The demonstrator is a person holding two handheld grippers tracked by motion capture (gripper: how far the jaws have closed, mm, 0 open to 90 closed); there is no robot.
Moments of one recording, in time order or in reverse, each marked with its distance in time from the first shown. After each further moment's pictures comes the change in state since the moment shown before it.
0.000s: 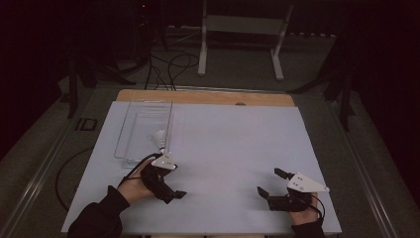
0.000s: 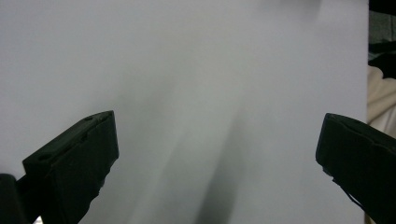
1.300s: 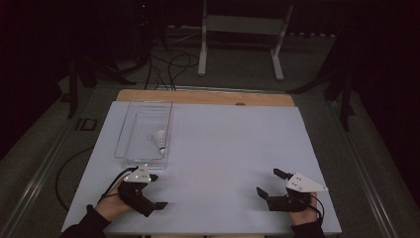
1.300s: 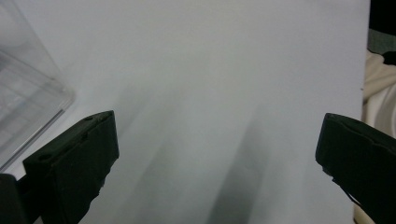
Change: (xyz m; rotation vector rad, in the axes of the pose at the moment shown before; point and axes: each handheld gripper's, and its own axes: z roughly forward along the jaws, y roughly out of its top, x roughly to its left) left arm -0.006 -0.065 -0.025 -0.078 0.054 -0.083; right arm 0.001 0.000 0.002 0.012 0.009 -0.004
